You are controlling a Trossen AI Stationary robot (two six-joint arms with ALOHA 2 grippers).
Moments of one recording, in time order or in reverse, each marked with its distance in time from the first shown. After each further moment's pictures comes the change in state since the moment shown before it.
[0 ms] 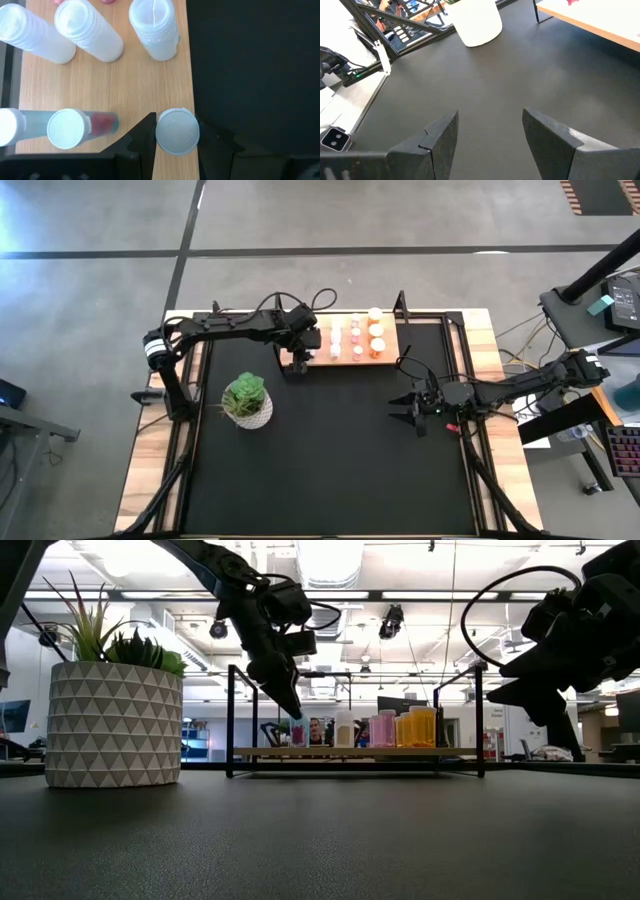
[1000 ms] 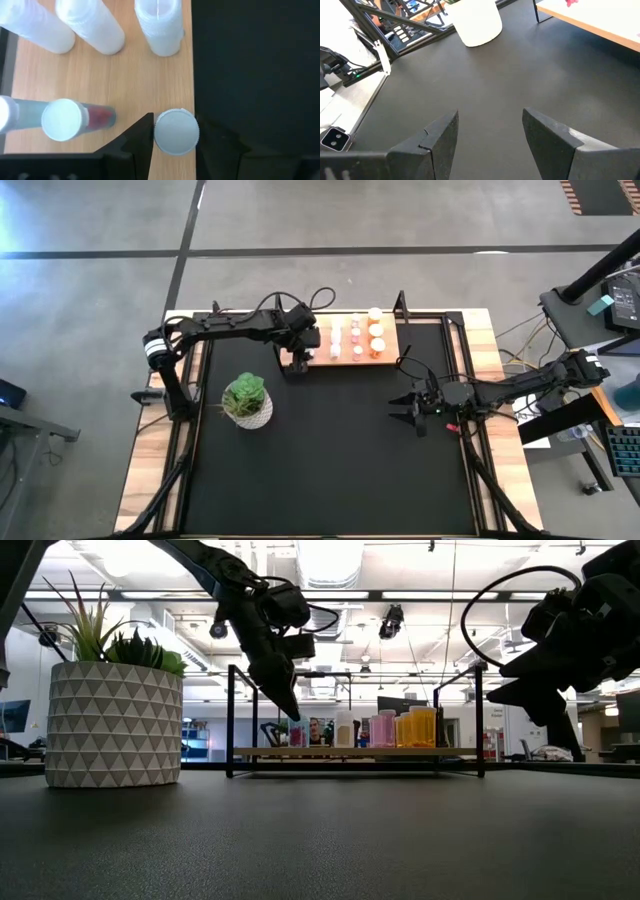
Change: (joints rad) left arm 0.010 0.000 -0.011 0.003 0.011 -0.051; right arm 0.000 0.000 0.000 0.000 0.000 0.000
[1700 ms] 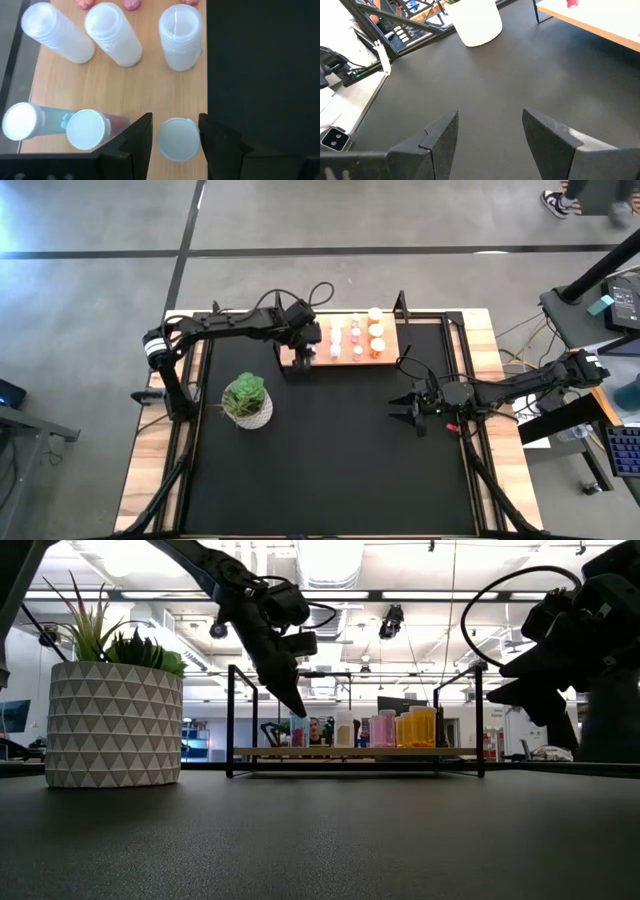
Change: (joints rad) left arm 0.015 0.000 -0.001 0.062 0.001 -0.028; right arm 0.000 0.000 0.000 0.000 0.000 0.000
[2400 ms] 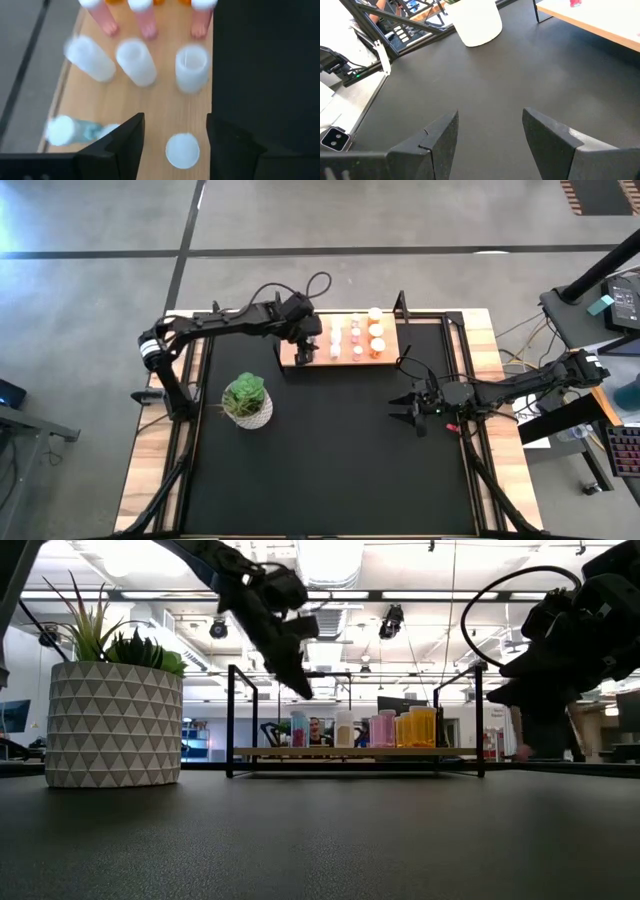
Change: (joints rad) left arm 0.007 -0.030 0.039 0.006 0.005 -0.049; right arm 0.000 0.000 0.000 0.000 0.000 0.000
